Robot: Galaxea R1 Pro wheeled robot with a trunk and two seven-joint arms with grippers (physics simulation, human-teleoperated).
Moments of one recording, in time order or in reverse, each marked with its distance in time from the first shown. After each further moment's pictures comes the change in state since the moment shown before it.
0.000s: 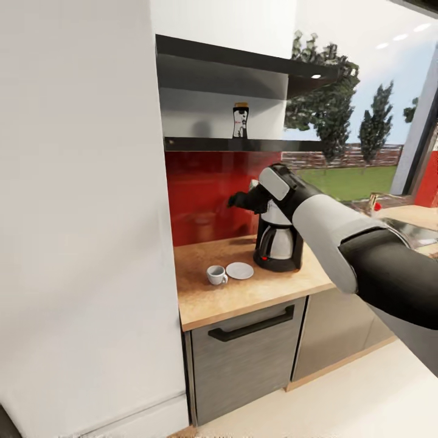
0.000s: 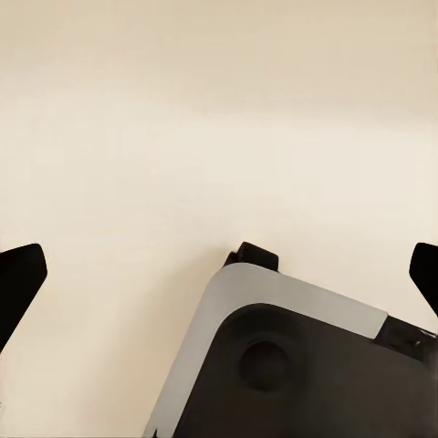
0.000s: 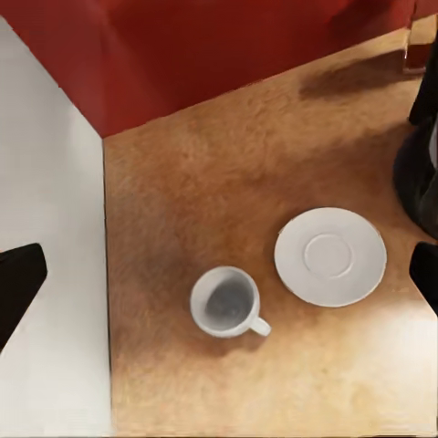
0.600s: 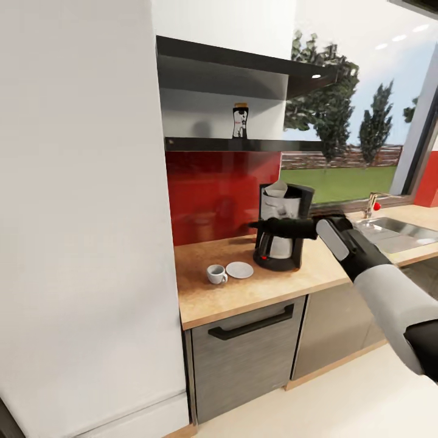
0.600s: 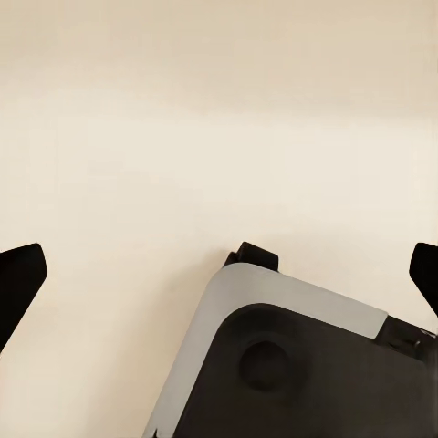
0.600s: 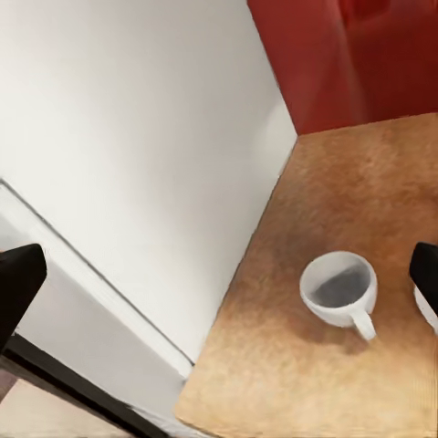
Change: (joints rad) left arm 0.000 0.000 0.000 0.000 0.000 0.000 0.000; right arm 0.448 -0.397 0.044 -0.541 0.099 -0.041 0.903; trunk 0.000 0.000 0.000
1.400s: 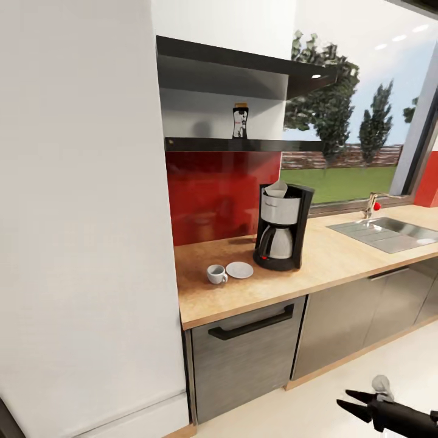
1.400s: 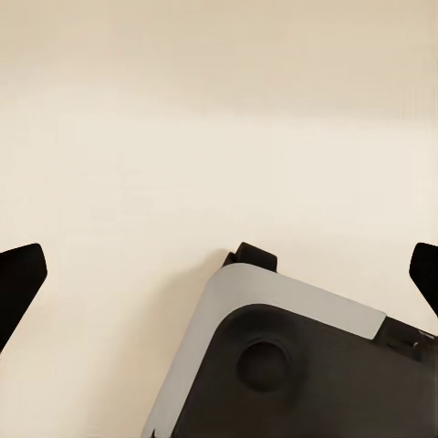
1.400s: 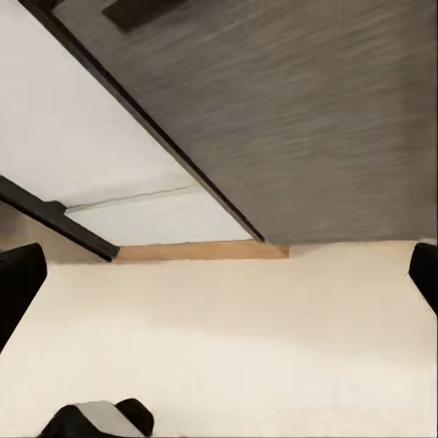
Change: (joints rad) left arm 0.000 -0.001 0.003 0.000 0.002 -0.001 -0.001; right arm 0.645 -0.286 0.000 0.689 0.097 -0.944 0.685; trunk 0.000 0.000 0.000
